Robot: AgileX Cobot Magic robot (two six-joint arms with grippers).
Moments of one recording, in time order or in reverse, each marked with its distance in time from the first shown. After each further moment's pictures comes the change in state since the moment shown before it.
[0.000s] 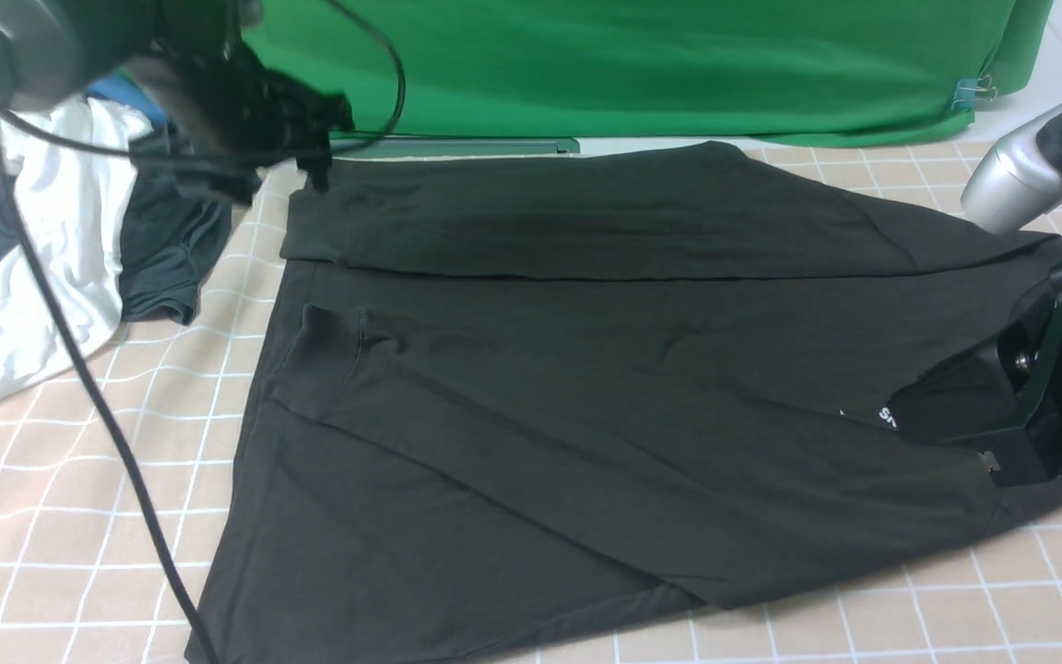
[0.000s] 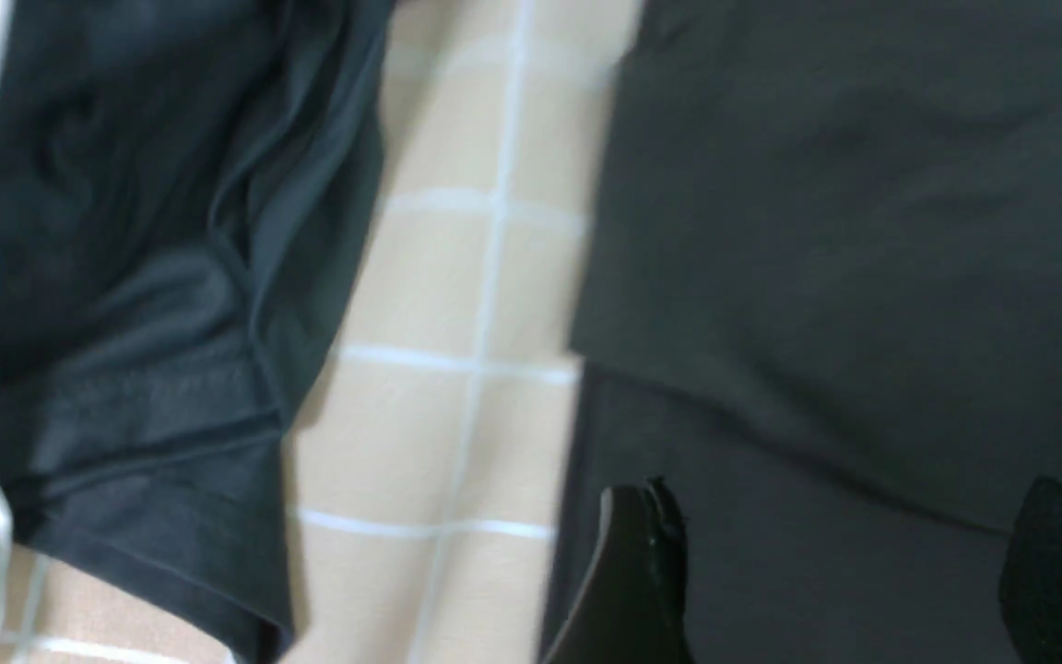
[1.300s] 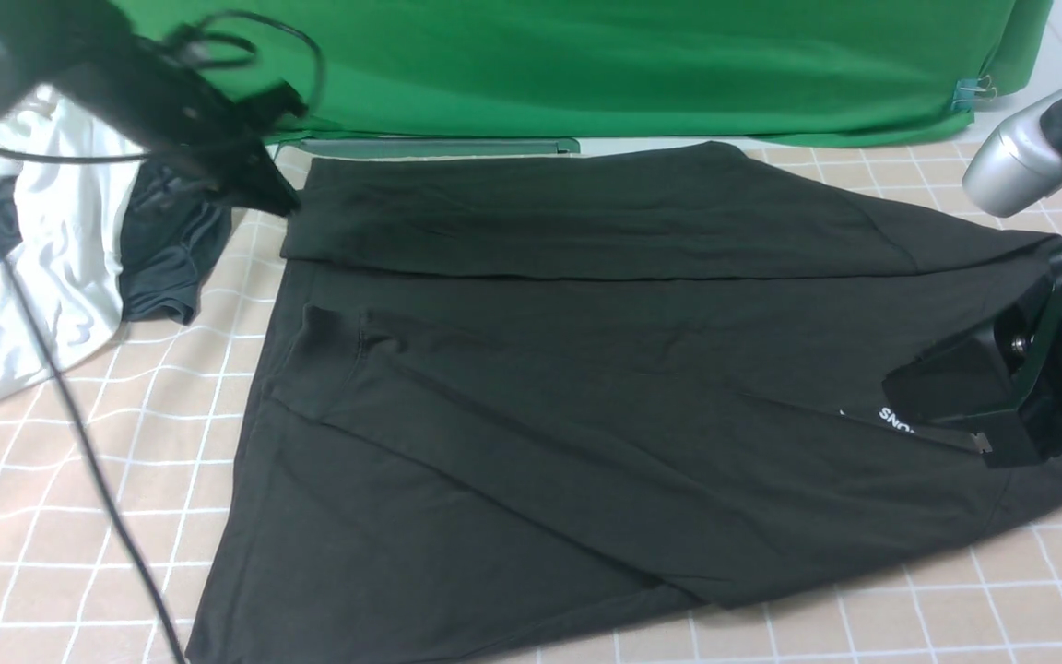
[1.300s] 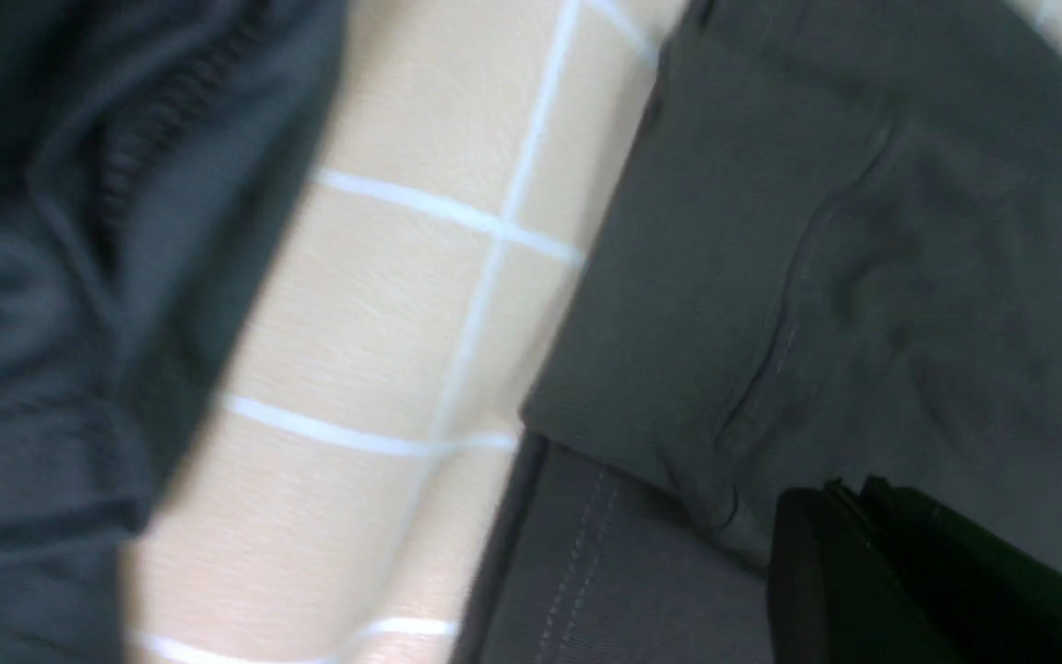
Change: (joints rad) right arm 0.000 0.000 0.000 0.000 -0.041 0.000; left arm 0.233 0.205 -0.260 -0.569 0.189 0.215
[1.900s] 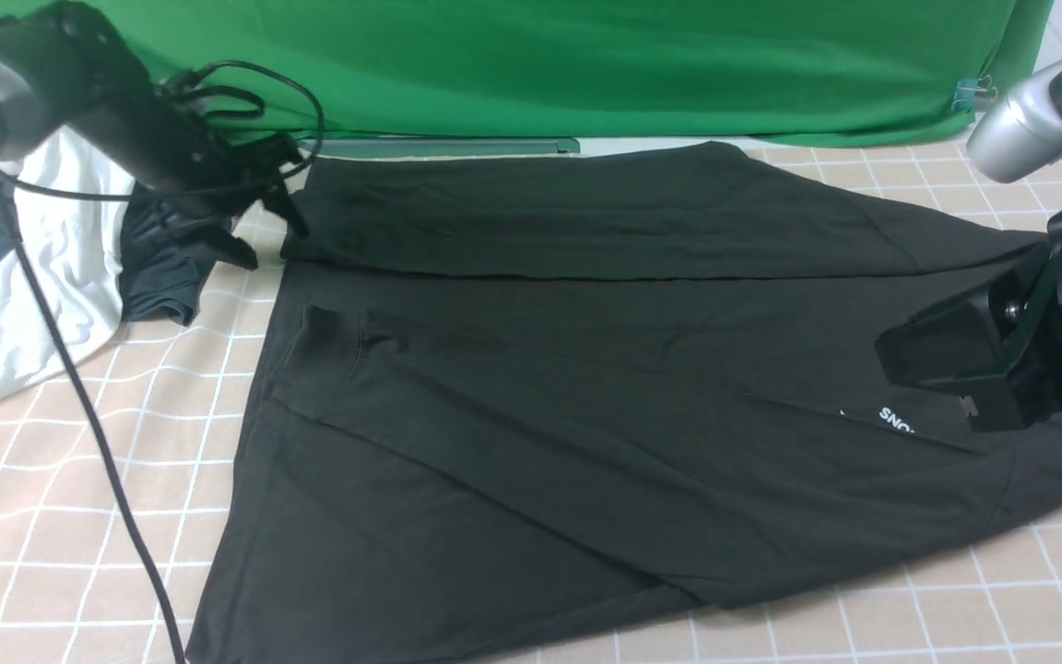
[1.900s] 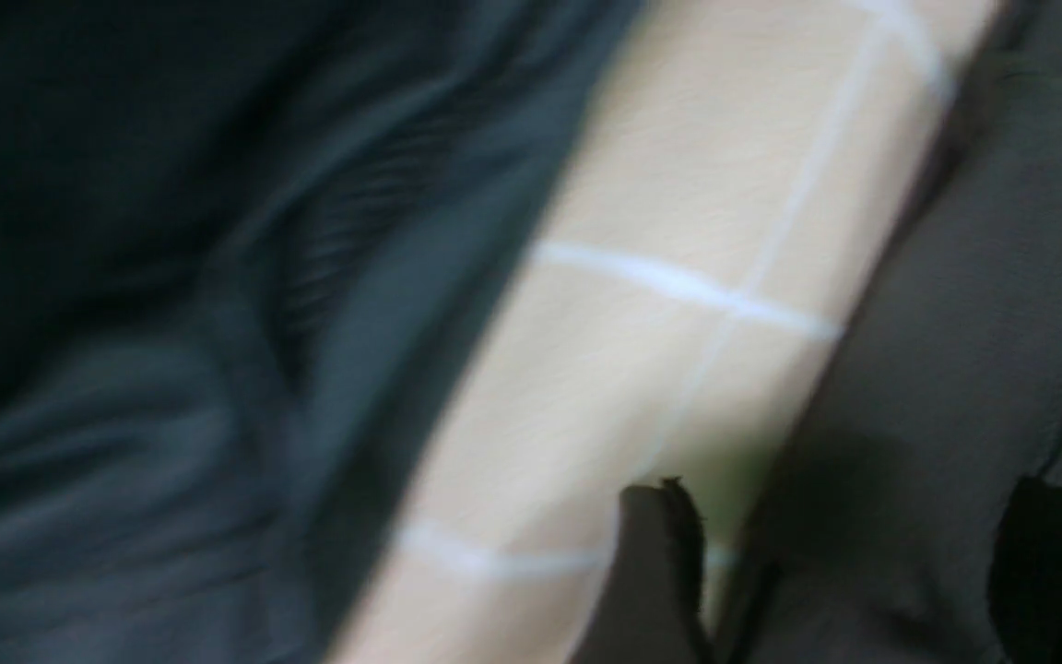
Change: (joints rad) right arm 0.000 0.000 0.000 0.001 -0.079 0.000; left arm -0.050 0.076 -0.004 0.148 -0.070 -0.024
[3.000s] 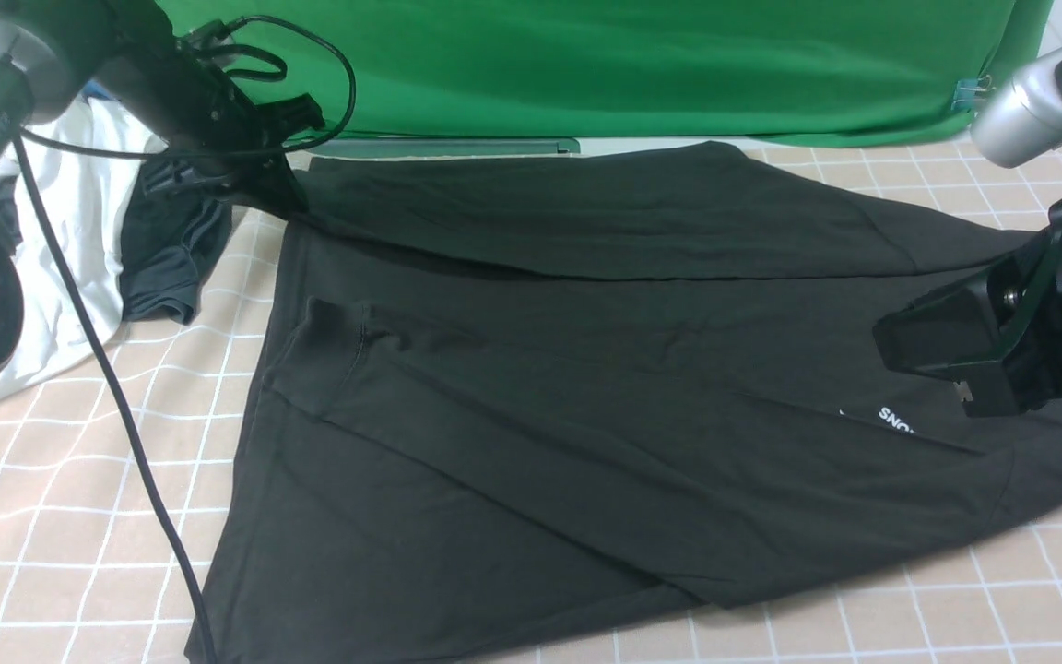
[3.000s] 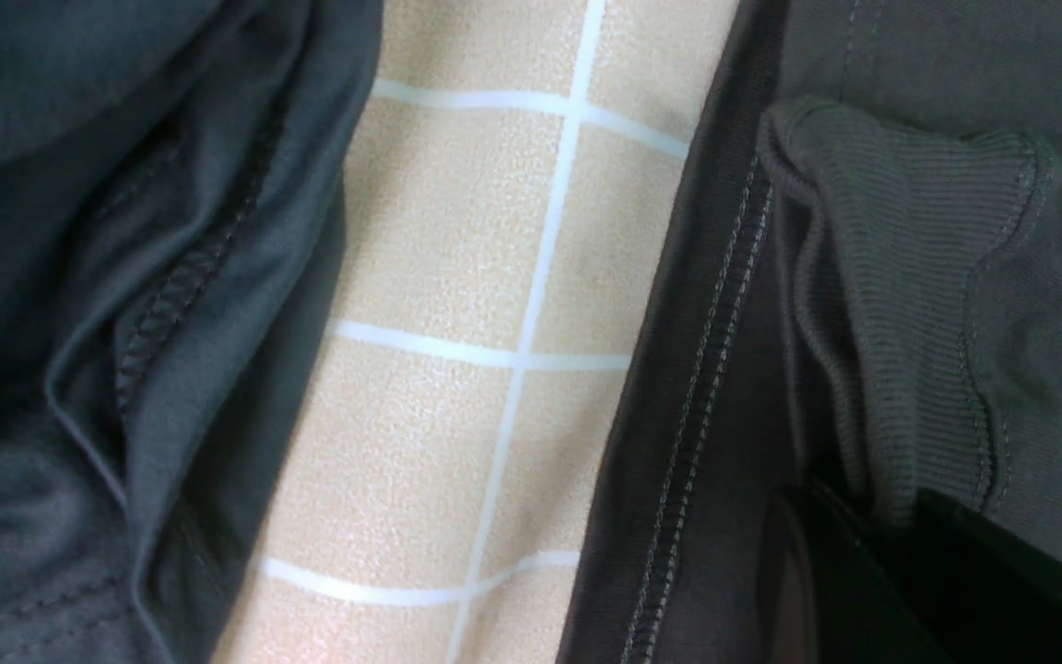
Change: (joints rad) right arm 0.000 0.000 0.000 0.000 -0.021 0.013; left arm -0.025 0.037 -0.195 0.050 0.142 0.020
